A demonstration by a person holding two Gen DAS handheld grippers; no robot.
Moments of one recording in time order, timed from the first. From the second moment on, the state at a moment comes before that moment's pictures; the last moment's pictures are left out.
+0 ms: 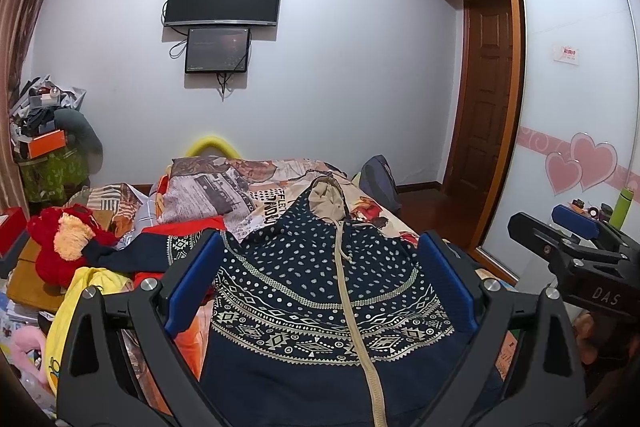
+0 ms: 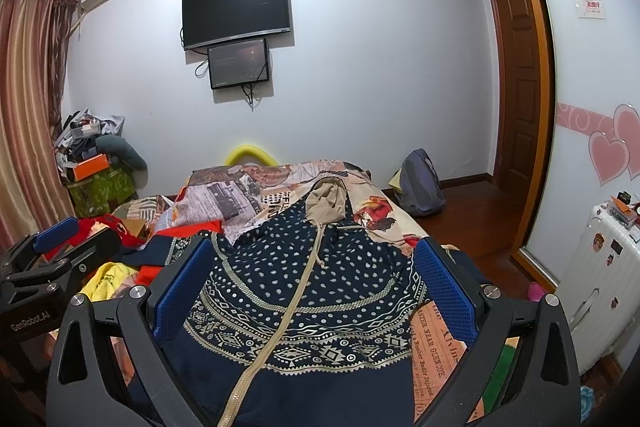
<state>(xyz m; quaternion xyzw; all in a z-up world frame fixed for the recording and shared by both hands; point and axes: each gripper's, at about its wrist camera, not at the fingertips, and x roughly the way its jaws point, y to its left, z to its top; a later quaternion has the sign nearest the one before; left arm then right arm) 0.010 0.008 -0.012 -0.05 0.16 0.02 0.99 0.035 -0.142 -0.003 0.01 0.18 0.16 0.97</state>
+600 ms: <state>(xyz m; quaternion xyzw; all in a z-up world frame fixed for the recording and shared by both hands) 0.009 0.008 -0.011 -0.04 0.16 0.02 0.99 0.038 -0.138 -0.006 0.01 0.19 0.16 0.97</state>
